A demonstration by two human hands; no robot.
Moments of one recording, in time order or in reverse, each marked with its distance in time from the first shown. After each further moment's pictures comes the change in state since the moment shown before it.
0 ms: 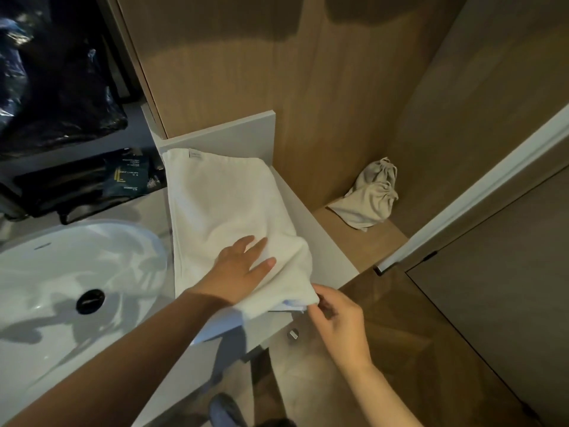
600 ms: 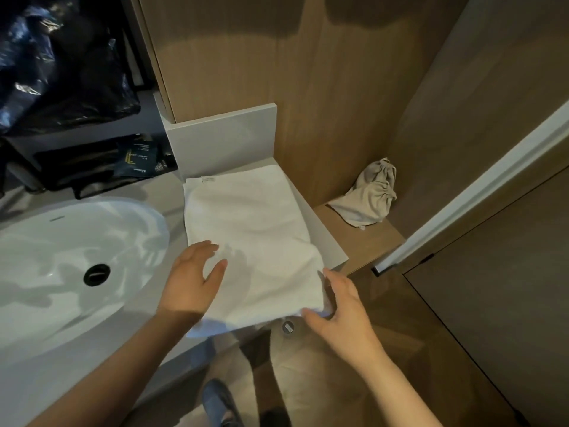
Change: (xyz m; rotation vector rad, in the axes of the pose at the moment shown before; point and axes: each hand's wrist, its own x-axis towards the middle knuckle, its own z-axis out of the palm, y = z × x) left_hand -0.076 -0.030 0.036 -0.226 0.583 -0.089; right_hand -0.028 0.003 -0.043 -0.168 -0.253 0.152
